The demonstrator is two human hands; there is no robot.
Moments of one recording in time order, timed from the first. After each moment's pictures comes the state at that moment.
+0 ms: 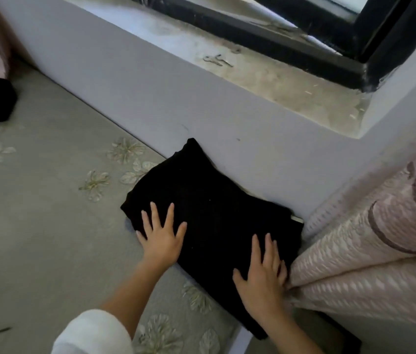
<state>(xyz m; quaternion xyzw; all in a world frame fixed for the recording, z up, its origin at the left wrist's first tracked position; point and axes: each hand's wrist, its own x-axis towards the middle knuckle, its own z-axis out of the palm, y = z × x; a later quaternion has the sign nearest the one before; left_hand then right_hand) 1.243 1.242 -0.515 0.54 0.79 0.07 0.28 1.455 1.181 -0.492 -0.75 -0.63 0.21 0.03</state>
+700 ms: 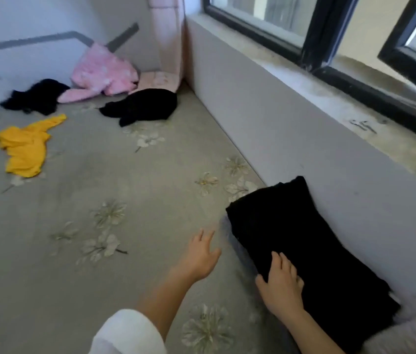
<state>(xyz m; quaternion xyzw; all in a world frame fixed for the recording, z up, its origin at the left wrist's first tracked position) 1.160 1.121 -0.423 0.42 0.82 0.14 0.35 1.345 1.177 -0.447 -0.60 -0.77 0.21 -0.08</state>
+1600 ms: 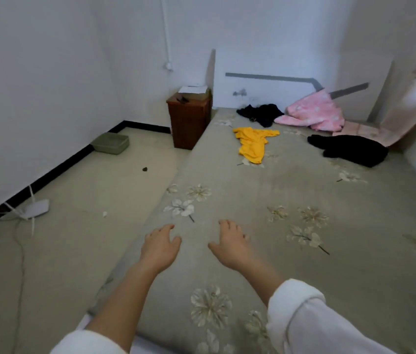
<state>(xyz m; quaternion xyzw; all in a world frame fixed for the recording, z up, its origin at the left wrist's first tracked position) 0.944 0.395 -0.298 0.02 0.96 0.25 0.13 0.973 0.575 -0.316 -0.11 -0.96 0.24 -0.08</state>
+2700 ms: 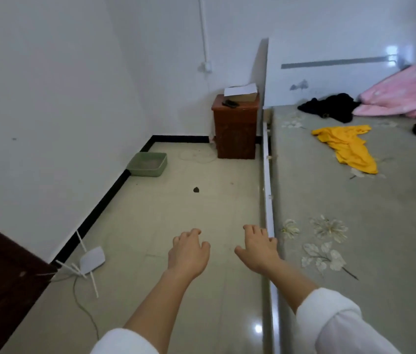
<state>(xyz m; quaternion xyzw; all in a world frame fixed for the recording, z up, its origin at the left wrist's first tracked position) 0.485 -0.010 -0.321 0.08 0.97 0.18 0.13 0.519 0.162 -0.363 -0.15 -0.97 0.20 -0.09</state>
